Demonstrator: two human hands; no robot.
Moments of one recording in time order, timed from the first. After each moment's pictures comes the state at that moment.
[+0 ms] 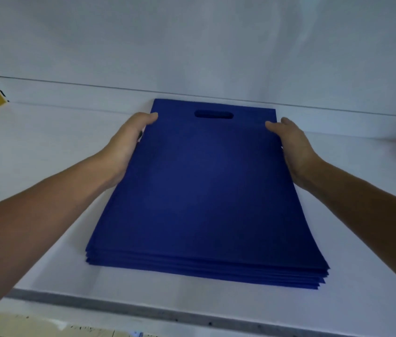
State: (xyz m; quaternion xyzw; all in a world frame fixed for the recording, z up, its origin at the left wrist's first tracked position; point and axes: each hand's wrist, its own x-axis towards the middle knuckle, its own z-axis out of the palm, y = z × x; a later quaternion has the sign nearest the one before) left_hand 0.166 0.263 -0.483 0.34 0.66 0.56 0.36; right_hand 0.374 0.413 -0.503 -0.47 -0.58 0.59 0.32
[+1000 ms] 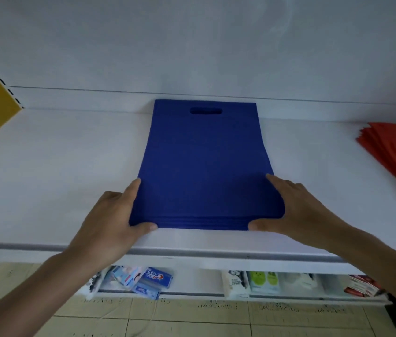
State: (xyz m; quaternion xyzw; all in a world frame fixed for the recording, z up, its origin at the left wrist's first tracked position) left_hand 0.201 0.116 -0.477 0.54 0.82 0.13 0.15; right_hand 0.453 0.251 -0.457 -0.49 -0.82 0.29 -0.04
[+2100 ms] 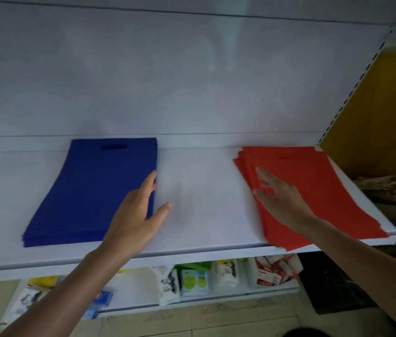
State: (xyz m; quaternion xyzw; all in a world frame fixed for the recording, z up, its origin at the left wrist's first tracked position) left_hand 0.422 0.189 -0.402 0.55 0.74 0.34 0.21; right_hand 0.675 0.320 -0.403 -0.54 -0.77 0.27 0.21
